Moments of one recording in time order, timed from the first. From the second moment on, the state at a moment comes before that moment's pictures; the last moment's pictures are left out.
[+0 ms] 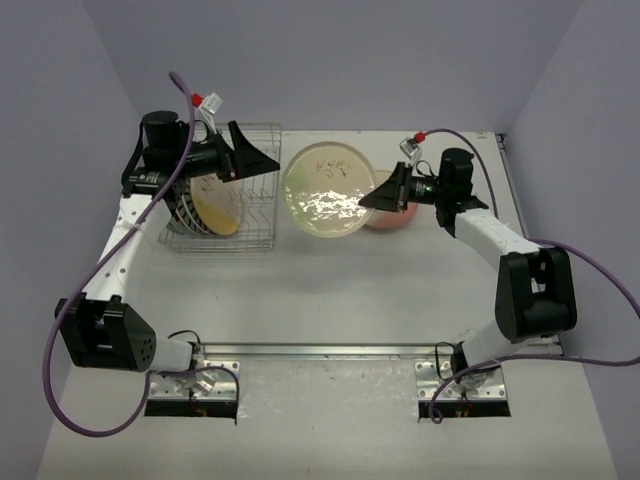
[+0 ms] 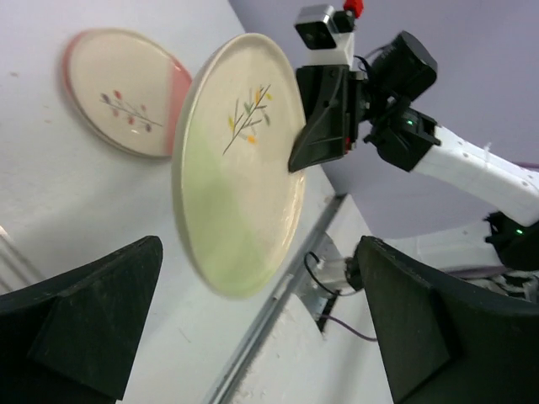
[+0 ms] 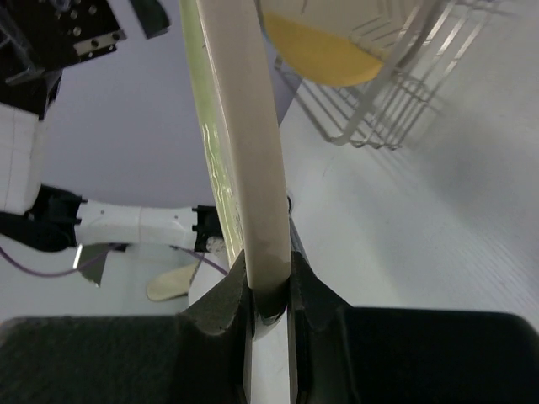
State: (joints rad) left arm -0.02 1.36 1.32 -0.30 1.00 -0.56; right arm 0.16 1.57 0.96 0.34 -1.15 0.80
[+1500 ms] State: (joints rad) left arm 0.05 1.32 1.31 -0.51 0.61 -0.35; right arm -0.15 2.03 1.24 -0.16 -0.86 0.55
